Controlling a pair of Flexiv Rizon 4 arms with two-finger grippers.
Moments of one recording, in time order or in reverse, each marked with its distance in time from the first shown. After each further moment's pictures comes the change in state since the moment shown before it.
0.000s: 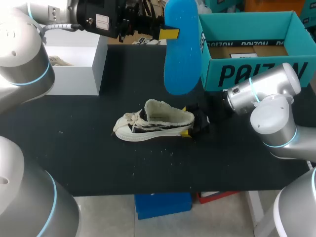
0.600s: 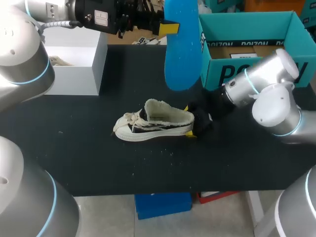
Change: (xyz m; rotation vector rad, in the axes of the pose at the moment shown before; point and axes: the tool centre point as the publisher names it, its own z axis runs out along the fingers) left arm 0.000 -0.009 -0.002 0.013 -0.015 0.014; right arm 0.000 -0.010 -0.017 0.177 0.046 -0.031
